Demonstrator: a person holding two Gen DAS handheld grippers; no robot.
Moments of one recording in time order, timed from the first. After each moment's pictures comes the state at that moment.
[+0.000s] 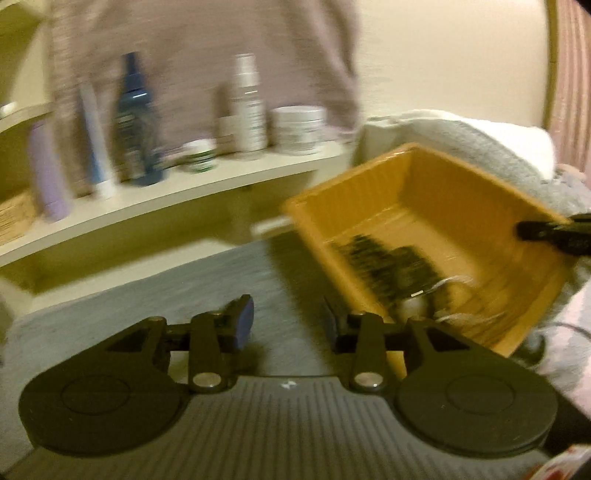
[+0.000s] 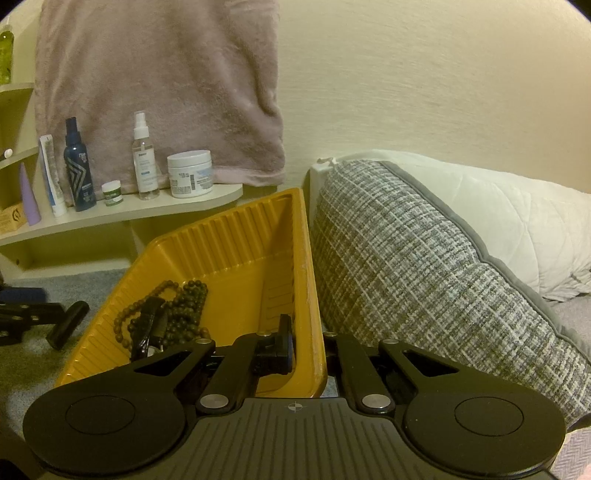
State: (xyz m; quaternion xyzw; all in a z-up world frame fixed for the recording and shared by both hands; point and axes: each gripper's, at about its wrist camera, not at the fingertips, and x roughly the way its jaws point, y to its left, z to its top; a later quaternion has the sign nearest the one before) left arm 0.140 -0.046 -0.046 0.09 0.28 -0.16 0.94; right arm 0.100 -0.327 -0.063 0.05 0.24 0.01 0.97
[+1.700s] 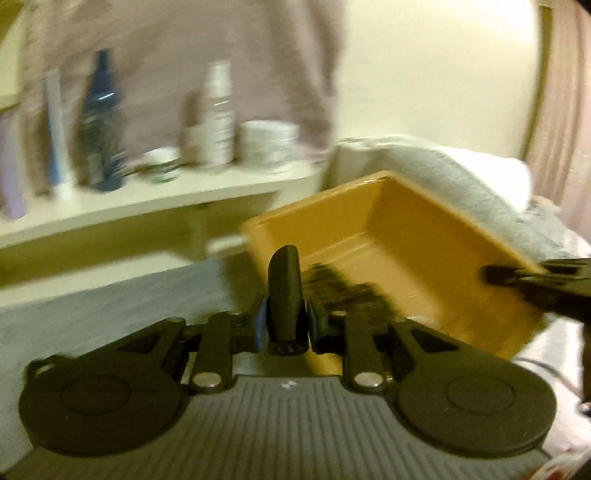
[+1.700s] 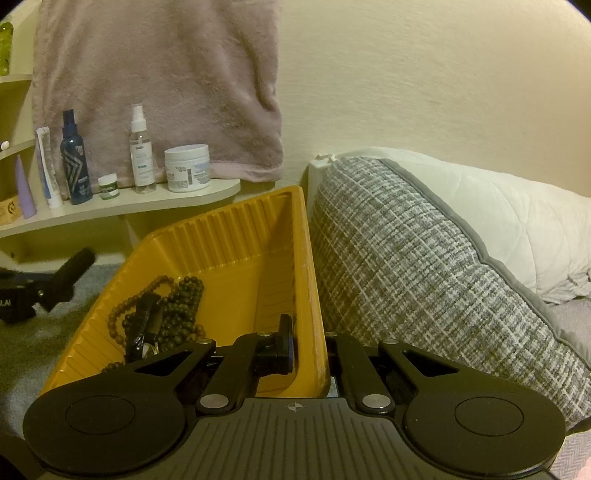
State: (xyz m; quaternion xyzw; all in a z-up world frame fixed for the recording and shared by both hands) left arm 0.152 -0.080 -0.038 0.03 0.27 -0.24 0.93; right arm 0.105 -0.329 -0.065 0.04 0.24 0.01 0.97
